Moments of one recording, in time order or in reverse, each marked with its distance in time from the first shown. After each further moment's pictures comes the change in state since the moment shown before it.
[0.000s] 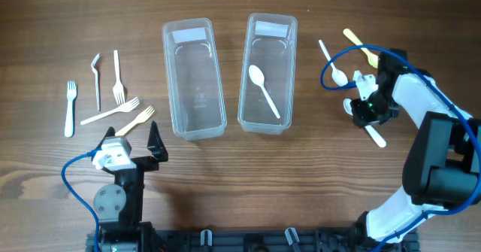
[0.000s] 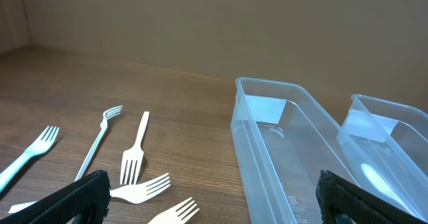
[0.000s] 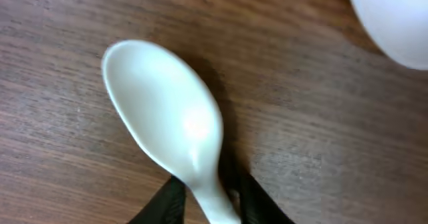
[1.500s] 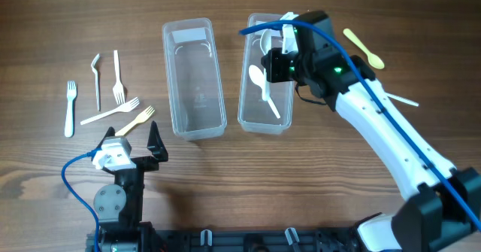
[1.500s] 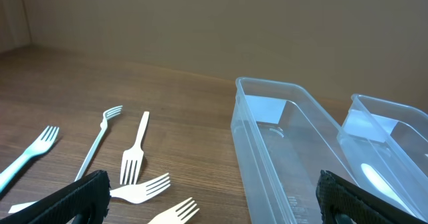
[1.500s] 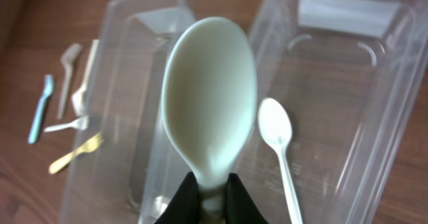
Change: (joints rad) left arm 0.000 0.000 0.000 0.000 0.000 0.000; right arm 0.586 -0.248 0.225 0.246 -0.208 0.746
